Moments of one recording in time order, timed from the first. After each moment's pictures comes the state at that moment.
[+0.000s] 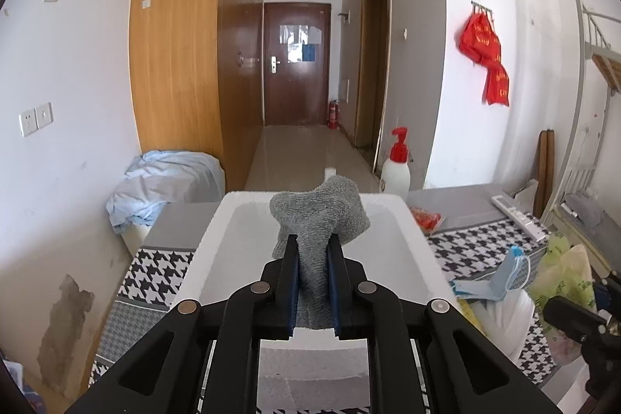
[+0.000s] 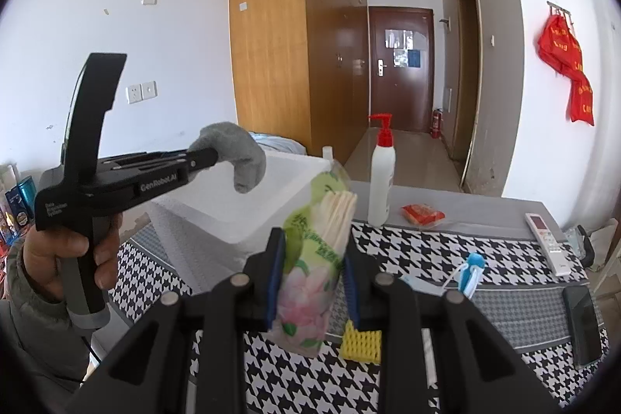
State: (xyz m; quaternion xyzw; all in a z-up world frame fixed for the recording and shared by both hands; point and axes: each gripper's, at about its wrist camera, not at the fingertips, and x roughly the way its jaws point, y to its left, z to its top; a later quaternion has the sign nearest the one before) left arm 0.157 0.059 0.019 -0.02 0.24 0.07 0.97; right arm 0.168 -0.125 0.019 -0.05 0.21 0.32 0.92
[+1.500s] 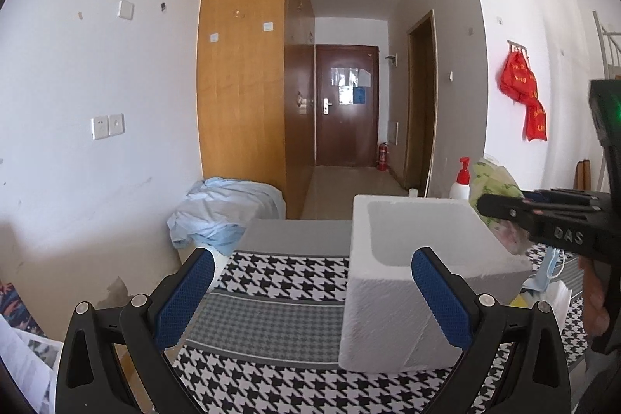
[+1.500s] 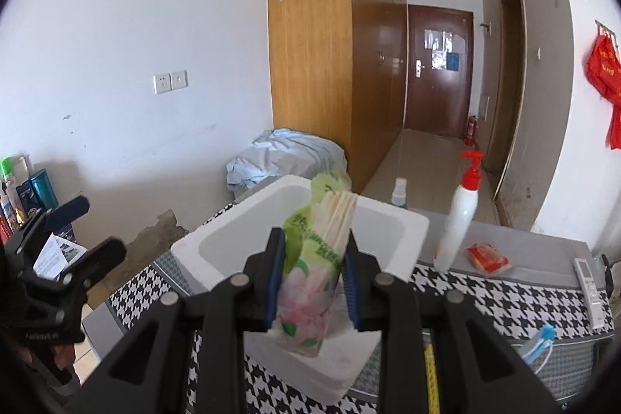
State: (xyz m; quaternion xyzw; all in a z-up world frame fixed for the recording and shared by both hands) left arm 0.054 0.129 0.016 -0.02 0.15 0.16 0.98; right arm 0.202 -0.017 0.040 -0.07 0.22 0.38 0.89
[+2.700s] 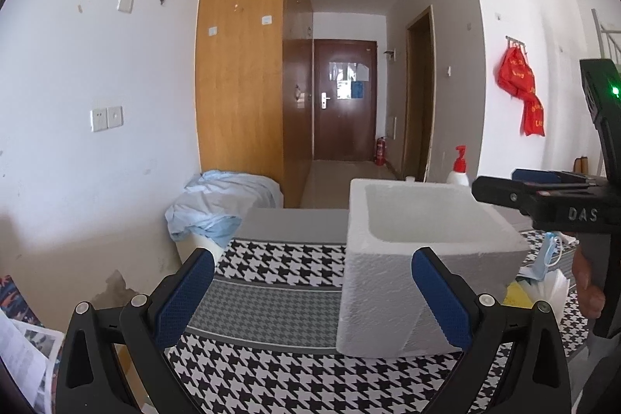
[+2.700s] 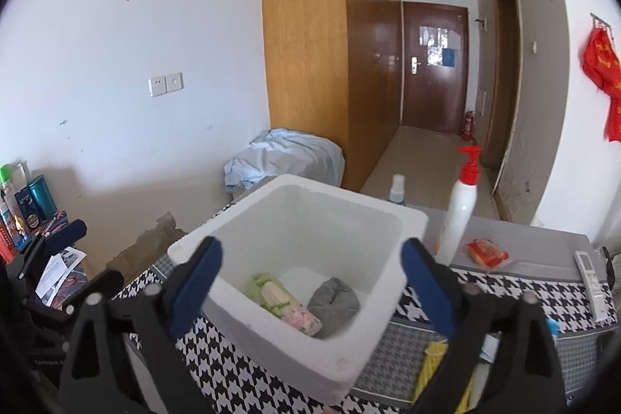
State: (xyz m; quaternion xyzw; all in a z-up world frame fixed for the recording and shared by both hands) left arm 0.044 0.122 0.009 -0.03 0.16 0.16 0.98; right arm 0.198 -0.027 0.041 -0.07 0.22 0.37 0.90
